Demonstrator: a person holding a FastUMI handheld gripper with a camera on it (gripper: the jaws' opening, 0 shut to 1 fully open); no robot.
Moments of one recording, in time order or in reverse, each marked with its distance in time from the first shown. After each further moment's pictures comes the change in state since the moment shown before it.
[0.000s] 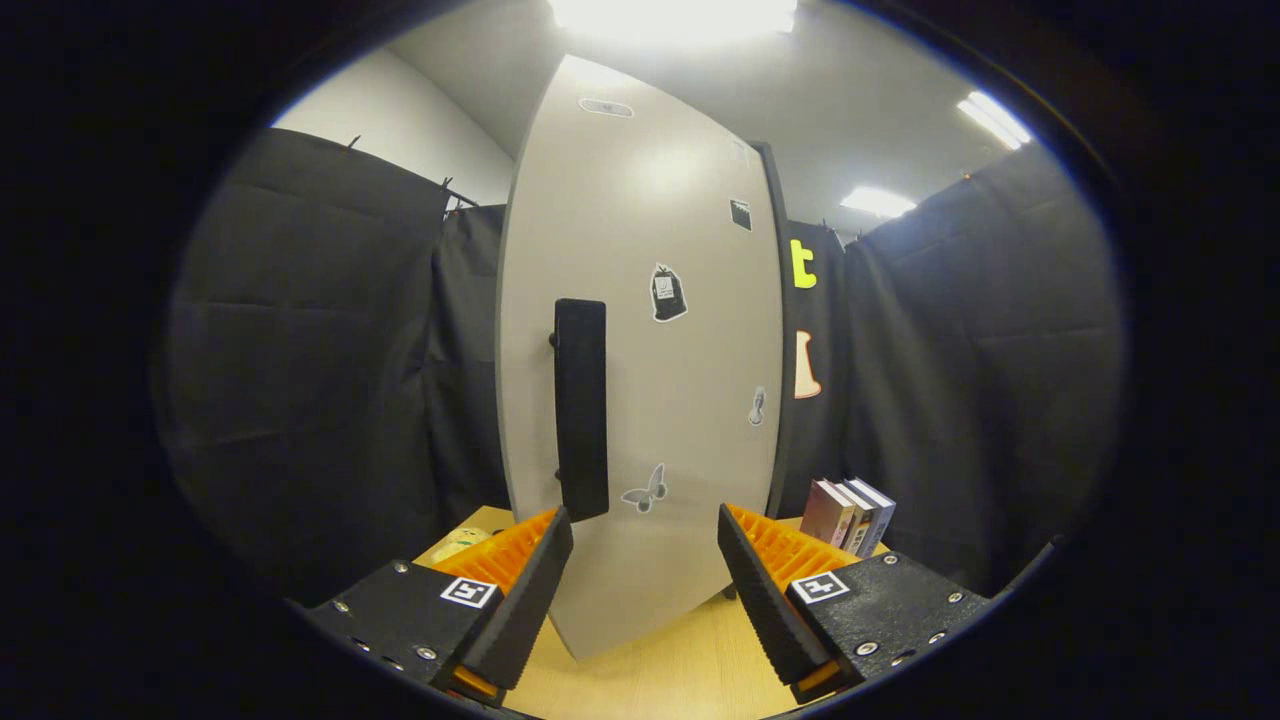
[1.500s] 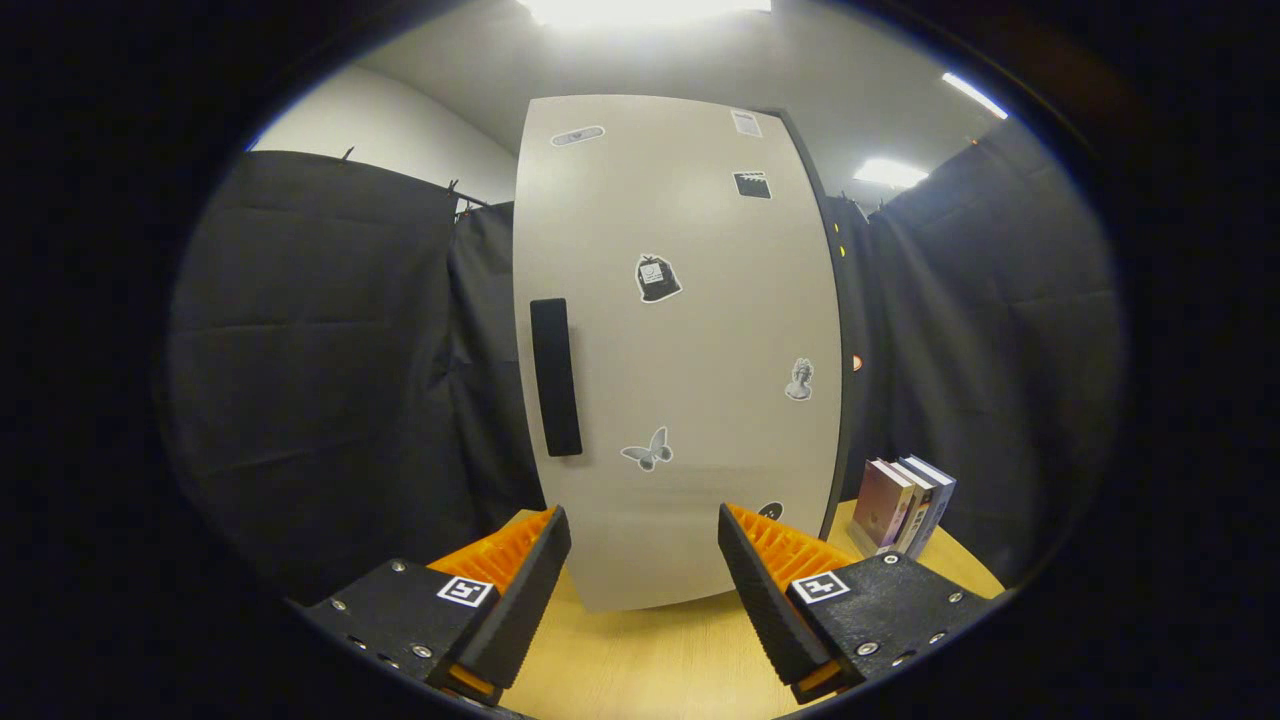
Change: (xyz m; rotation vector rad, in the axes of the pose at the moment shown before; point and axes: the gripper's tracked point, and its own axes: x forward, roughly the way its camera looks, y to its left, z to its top) arm 0.041 0.027 -0.017 0.075 0.036 0.084
